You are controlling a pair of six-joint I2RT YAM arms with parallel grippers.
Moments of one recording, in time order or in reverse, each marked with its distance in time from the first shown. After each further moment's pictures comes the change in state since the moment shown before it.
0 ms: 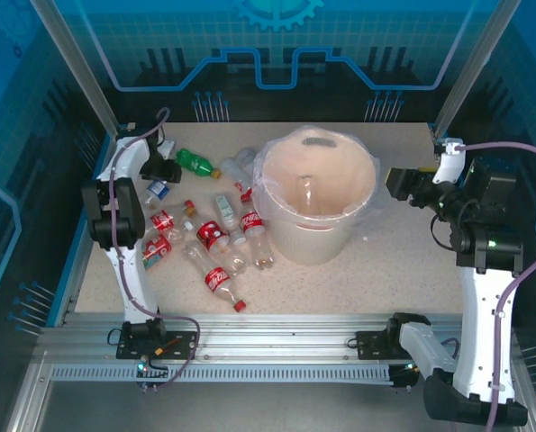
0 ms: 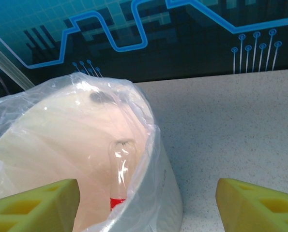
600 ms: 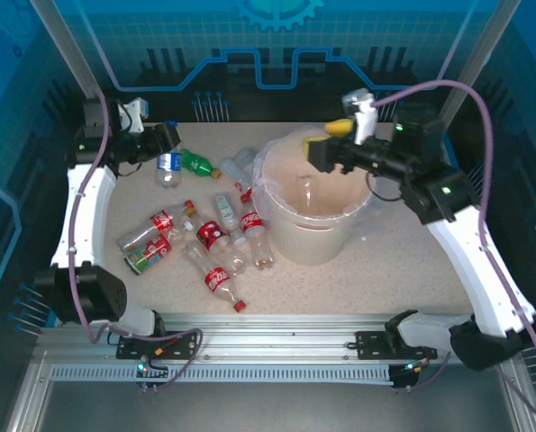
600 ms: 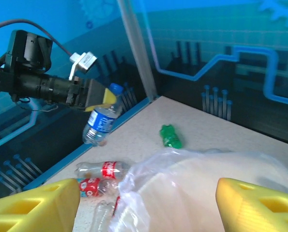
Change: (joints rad) left arm 0.000 -0.687 -0.285 0.191 0.500 -0.563; right arm 0.623 0.371 0.311 0.254 0.036 0.021
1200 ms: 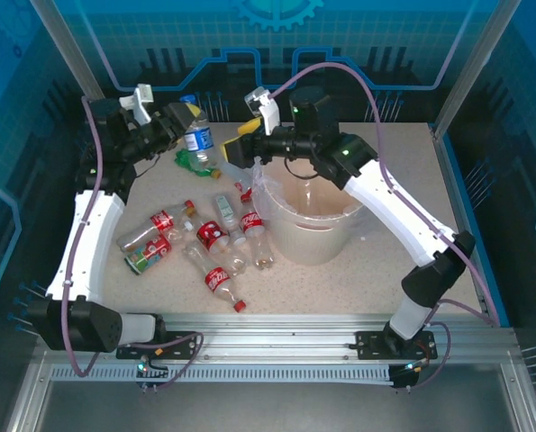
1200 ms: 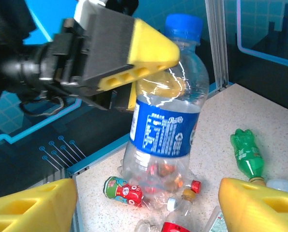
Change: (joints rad) left arm -0.147 -0.160 -0.146 0.495 0.141 -0.500; right arm 0.217 0.442 0.256 0.136 -0.072 0.041
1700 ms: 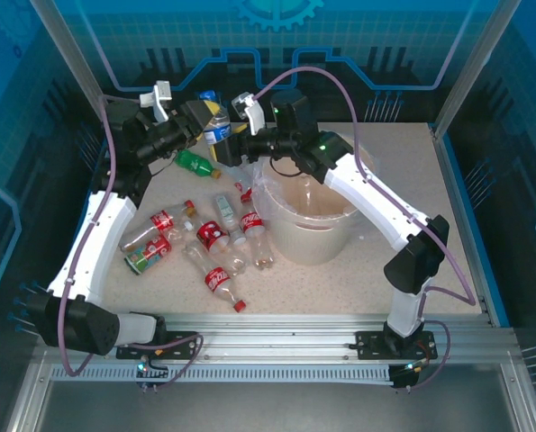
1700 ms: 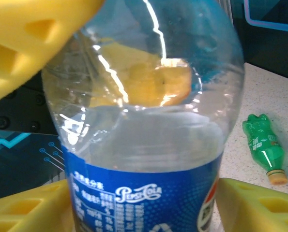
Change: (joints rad) left arm -0.099 0.002 -0.036 0.155 -0.004 -0.101; right arm 0.000 0.125 0.047 0.032 -0.032 0.072
